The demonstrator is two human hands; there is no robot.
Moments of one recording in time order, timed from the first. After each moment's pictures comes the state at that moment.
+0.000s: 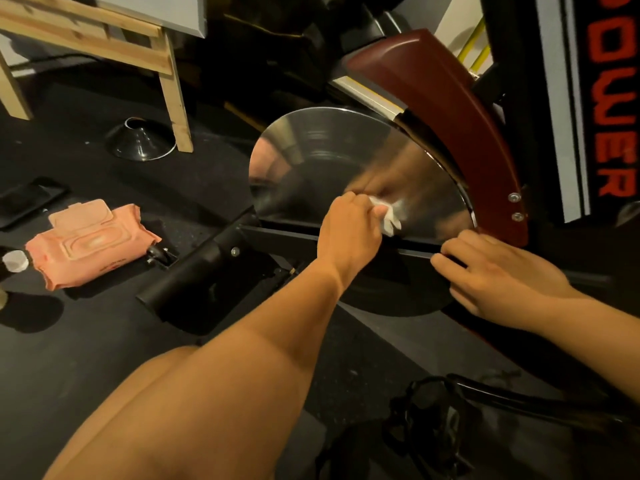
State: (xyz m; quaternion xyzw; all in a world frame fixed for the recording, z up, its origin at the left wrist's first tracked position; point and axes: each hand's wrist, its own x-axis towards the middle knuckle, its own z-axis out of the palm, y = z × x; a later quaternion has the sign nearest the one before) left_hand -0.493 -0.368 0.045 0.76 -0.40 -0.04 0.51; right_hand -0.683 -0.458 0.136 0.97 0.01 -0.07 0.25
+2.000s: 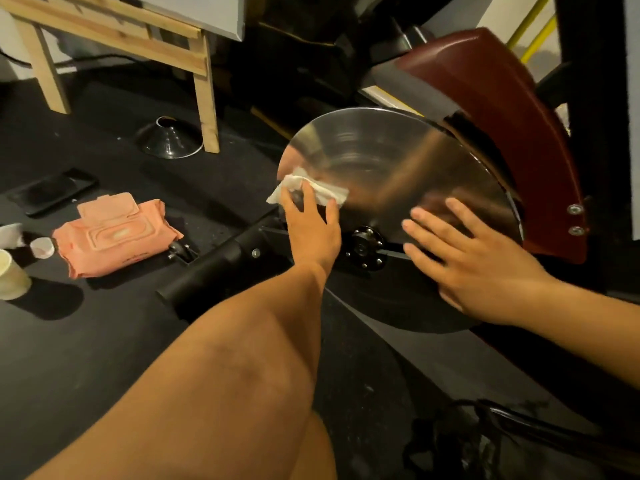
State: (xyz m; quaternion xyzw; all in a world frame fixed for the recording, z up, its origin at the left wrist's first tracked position) left_hand -0.433 -0.354 -0.028 0.76 -0.17 -0.14 0.61; right_hand -0.619 -0.436 0.128 0.89 0.07 -0.14 0.43
